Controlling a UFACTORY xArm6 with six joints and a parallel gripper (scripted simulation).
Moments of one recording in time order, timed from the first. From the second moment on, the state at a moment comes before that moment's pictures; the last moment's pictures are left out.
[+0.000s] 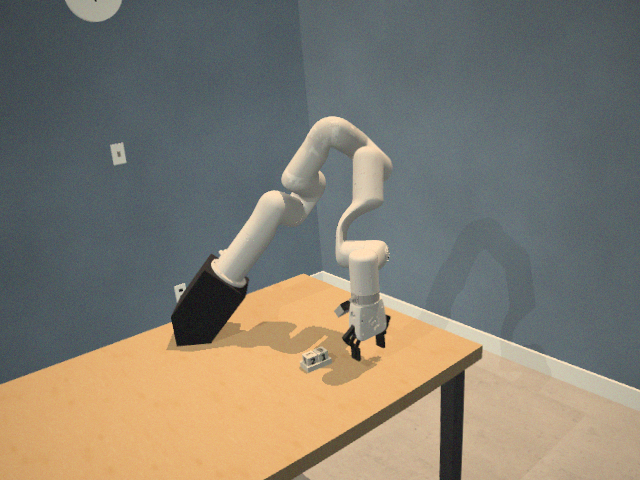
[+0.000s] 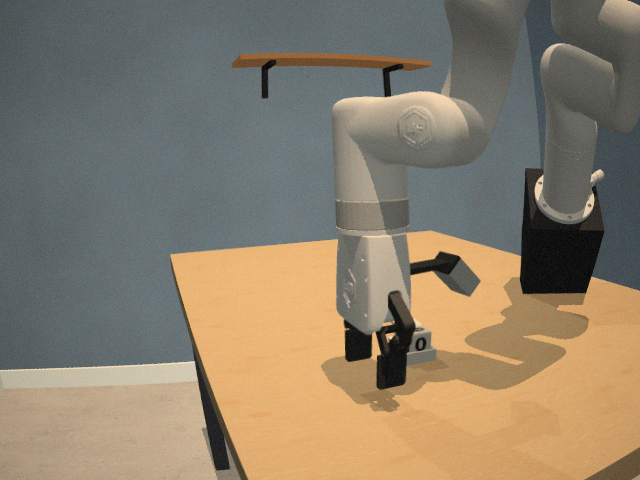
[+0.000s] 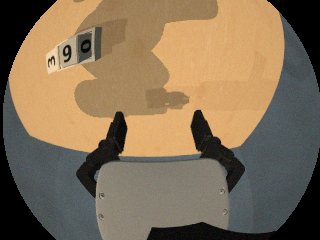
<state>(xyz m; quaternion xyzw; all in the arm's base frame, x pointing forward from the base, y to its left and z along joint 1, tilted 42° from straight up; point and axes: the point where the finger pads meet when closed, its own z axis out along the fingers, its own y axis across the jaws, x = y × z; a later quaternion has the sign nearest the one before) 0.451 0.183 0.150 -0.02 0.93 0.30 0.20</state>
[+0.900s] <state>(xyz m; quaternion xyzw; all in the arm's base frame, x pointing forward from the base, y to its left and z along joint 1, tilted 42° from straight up) 0.449 0.165 0.168 -0.14 0.92 0.27 0.23</state>
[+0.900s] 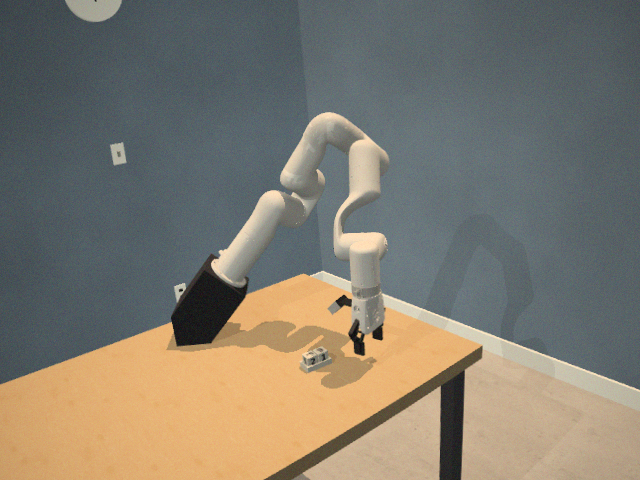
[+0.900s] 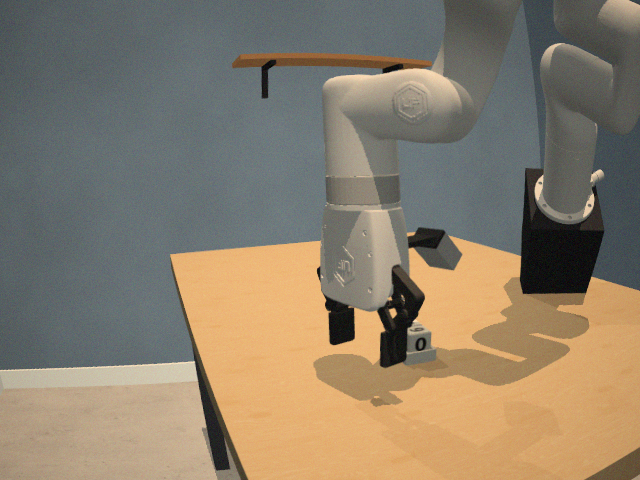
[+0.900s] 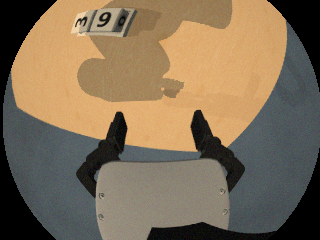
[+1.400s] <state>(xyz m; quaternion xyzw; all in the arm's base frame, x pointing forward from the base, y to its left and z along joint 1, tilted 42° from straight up) 0.457 0.160 0.169 -0.26 0.90 0.23 0.27</state>
